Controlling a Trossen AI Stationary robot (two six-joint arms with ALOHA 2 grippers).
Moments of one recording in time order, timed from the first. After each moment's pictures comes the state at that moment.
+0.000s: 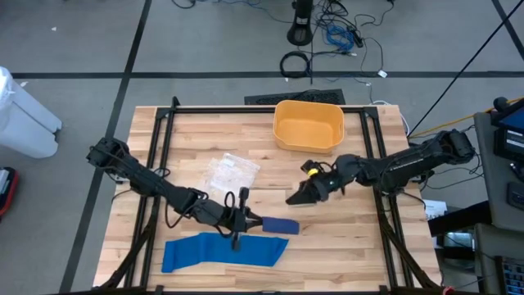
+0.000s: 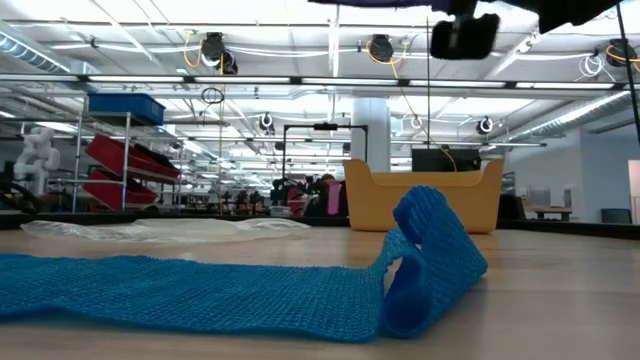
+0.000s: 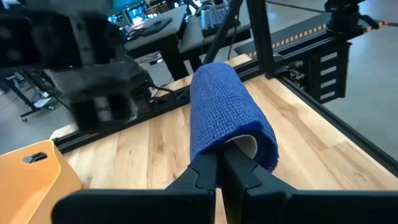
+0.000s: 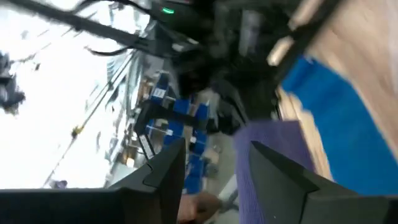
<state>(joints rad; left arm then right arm) -0.47 1.54 0.90 0.42 -0.34 0.27 0.16 1.23 0.65 0.62 -0.29 1.22</state>
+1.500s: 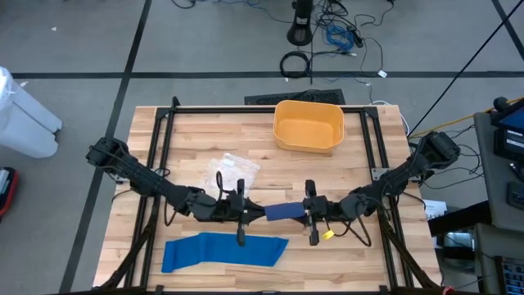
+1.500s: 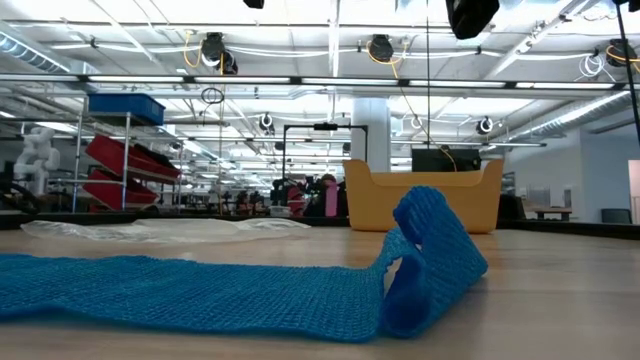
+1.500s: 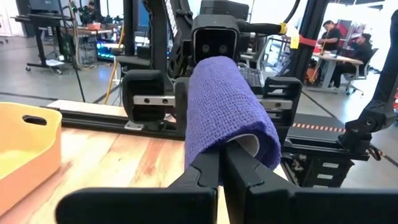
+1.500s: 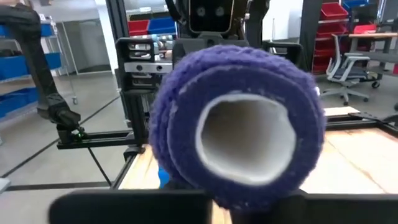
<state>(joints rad) -0.45 1.53 0.90 0.61 -0.45 -0.12 0.53 1.43 0.65 0.83 0.52 0.12</state>
